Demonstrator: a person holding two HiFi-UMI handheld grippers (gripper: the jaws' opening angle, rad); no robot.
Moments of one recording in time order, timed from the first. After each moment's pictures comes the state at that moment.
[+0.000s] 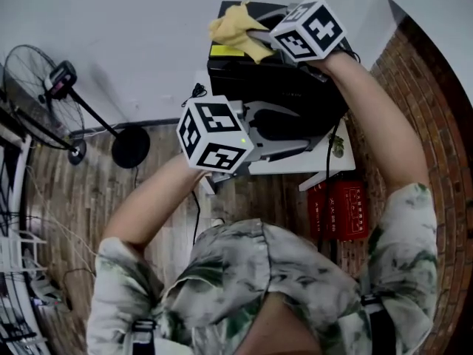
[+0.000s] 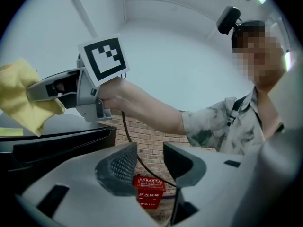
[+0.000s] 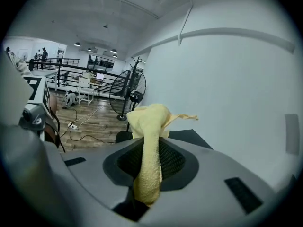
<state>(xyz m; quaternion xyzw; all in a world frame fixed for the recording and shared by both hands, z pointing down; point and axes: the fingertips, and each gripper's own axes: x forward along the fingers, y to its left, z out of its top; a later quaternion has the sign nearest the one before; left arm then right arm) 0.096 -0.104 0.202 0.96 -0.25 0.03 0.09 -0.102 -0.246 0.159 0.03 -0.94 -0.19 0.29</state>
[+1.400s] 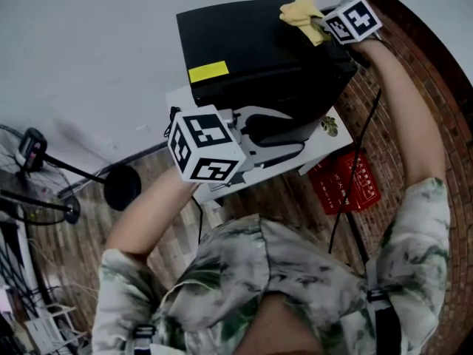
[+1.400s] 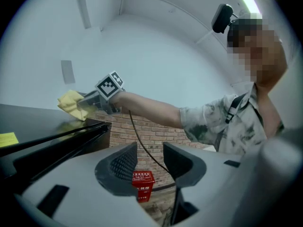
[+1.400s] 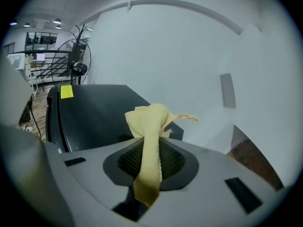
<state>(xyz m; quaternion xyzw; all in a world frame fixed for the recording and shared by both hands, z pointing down) 0.051 -0.119 0.219 0.99 -0.12 0.06 0.08 0.070 -0.446 0.172 0.34 -0.85 -0.13 0.39</state>
